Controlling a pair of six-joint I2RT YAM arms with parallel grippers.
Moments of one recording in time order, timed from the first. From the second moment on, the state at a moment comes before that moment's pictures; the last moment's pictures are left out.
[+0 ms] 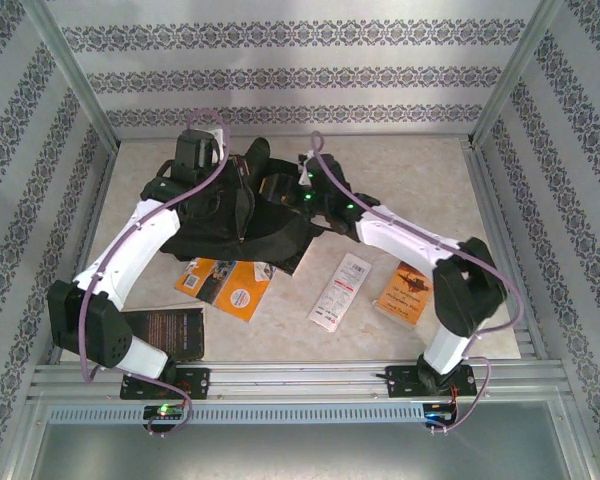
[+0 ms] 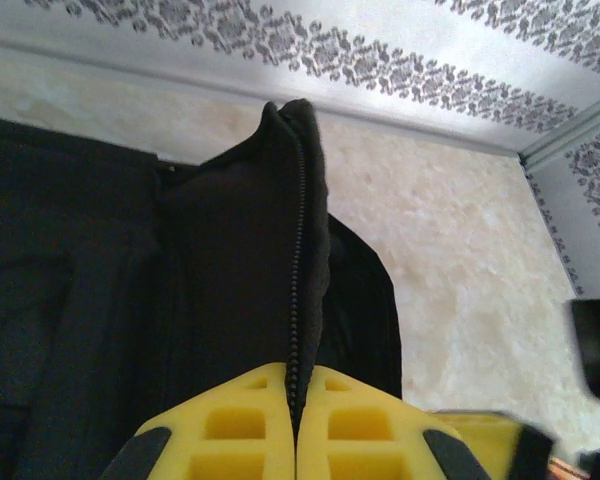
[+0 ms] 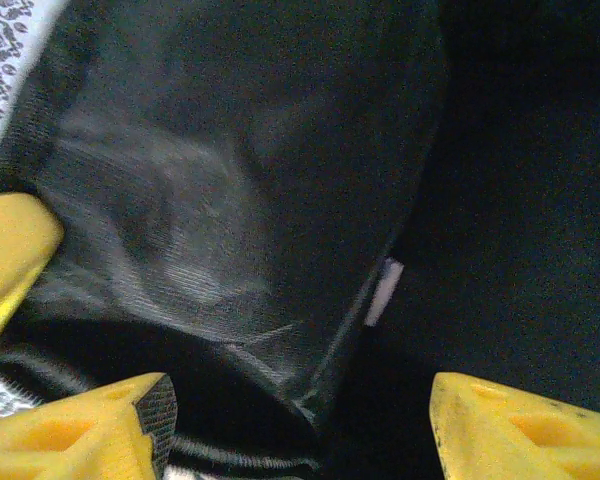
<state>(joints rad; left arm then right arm) -0.29 1.48 1.36 -0.45 0.15 -0.47 0.63 1.69 1.29 -0.07 -0.27 0.88</state>
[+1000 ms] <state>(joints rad) -0.77 1.65 1.36 -0.51 0.13 -0.40 0.40 1.30 0.77 -0.57 -0.20 0.76</state>
